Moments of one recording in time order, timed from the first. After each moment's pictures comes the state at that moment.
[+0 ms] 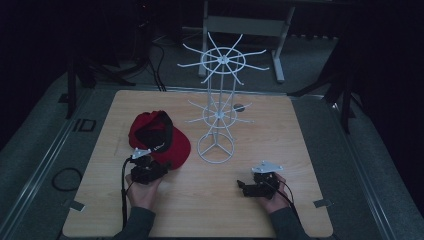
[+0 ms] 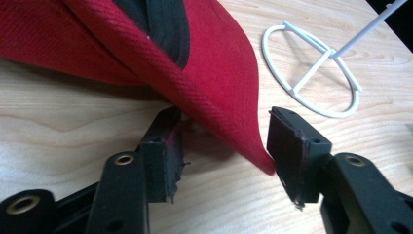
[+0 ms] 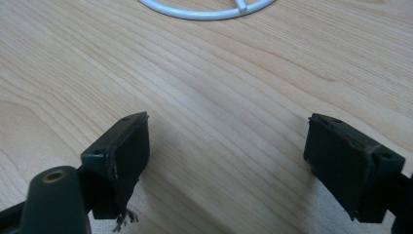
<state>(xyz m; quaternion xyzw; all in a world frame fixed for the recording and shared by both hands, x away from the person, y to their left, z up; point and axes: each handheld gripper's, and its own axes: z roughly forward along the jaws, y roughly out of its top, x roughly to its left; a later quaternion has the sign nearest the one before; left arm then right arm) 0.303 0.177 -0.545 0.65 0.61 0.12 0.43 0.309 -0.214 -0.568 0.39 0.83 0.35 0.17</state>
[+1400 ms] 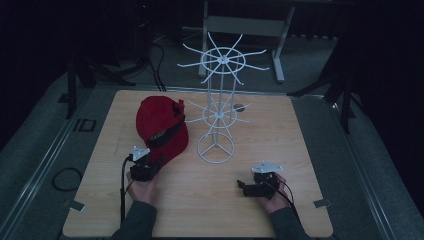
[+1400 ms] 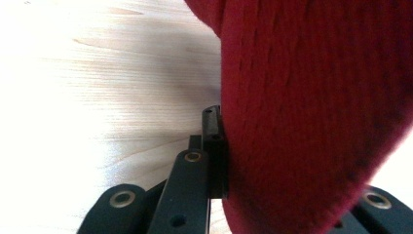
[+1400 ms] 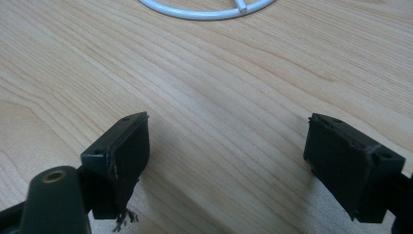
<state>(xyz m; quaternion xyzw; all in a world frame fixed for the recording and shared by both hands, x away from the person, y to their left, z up) 0.311 0.184 -0.559 0.65 0.59 0.19 0.44 0.309 -0.214 -0.568 0.39 0.83 0.35 0.17</state>
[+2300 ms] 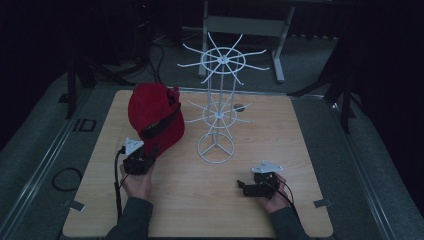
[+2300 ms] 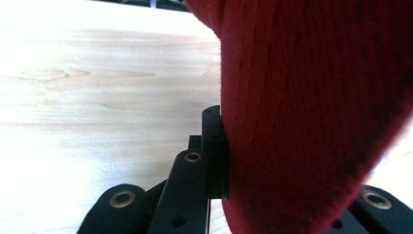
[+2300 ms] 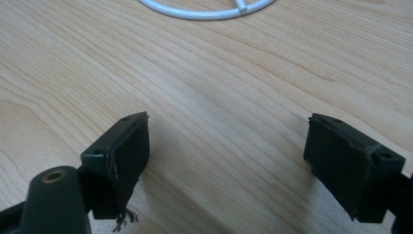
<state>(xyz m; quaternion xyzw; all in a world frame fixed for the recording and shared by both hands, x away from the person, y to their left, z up) 0.310 0.193 -0.520 0.63 0.57 0.24 0.46 0.309 -0.214 -0.568 0.39 0.83 0.35 0.17</state>
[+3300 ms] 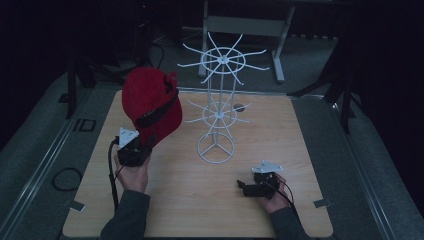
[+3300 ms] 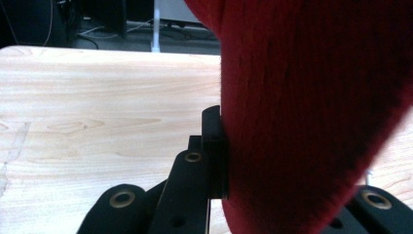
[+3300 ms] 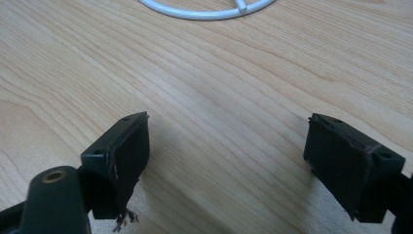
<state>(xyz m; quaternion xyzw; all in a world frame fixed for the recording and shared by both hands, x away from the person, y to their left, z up) 0.312 0.197 -0.476 0.63 0.55 0.27 0.48 0.309 -0.214 -0.569 0.39 0.83 0.35 0.17</state>
